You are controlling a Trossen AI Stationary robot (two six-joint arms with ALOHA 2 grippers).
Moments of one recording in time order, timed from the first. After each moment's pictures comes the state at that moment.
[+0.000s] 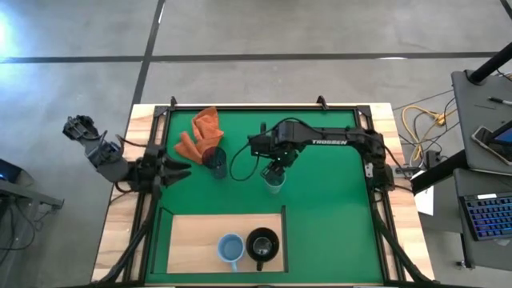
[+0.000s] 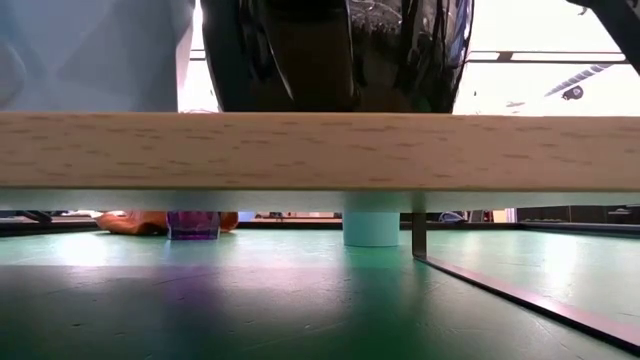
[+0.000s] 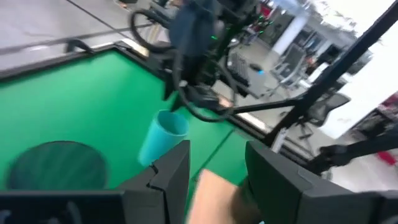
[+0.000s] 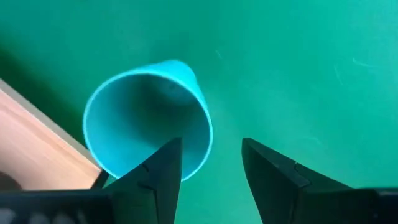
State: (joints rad) left arm -0.67 0.53 0.79 -0.50 -0.78 -0.75; right arm -0.06 2.04 1.99 -1.49 -0.03 0.63
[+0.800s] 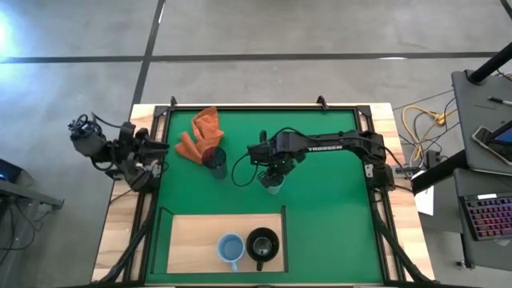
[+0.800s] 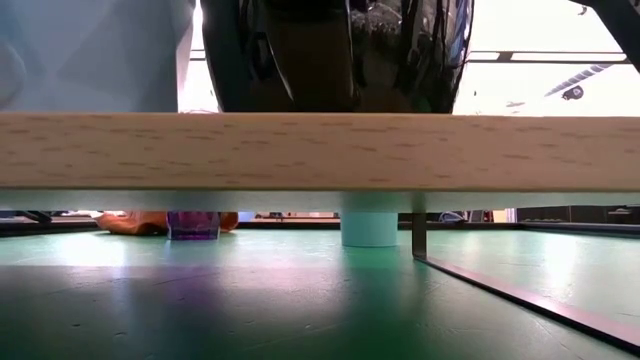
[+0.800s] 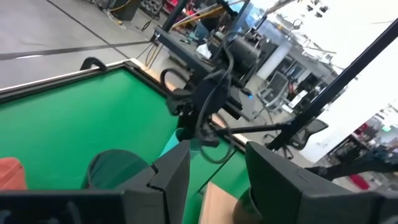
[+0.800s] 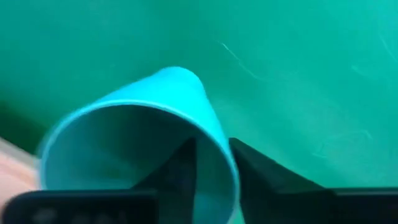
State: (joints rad) left arm -0.67 0.25 0.79 -0.73 -0.79 -0.73; right arm -0.04 2.04 1.81 -1.30 -0.03 0.84
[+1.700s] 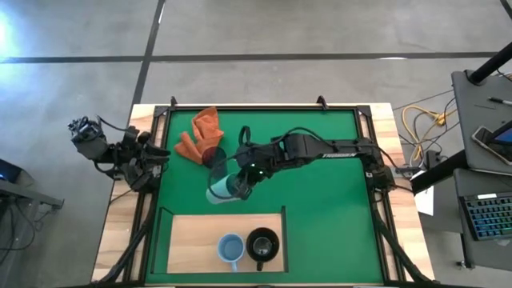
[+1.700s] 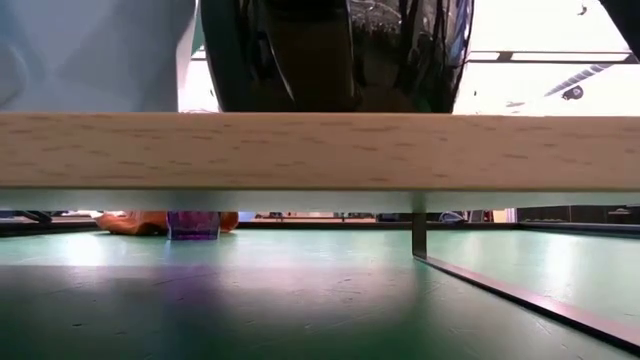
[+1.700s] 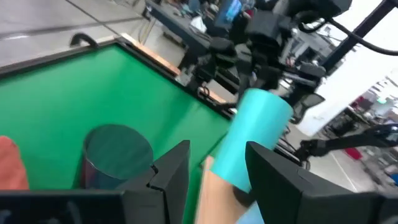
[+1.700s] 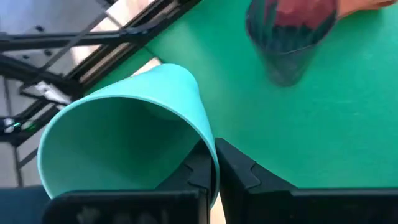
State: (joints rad) left arm -0.67 0.25 0.79 -0.81 -0.70 -0.76; right arm 0.11 2.10 2.32 -1.09 0.02 0.70
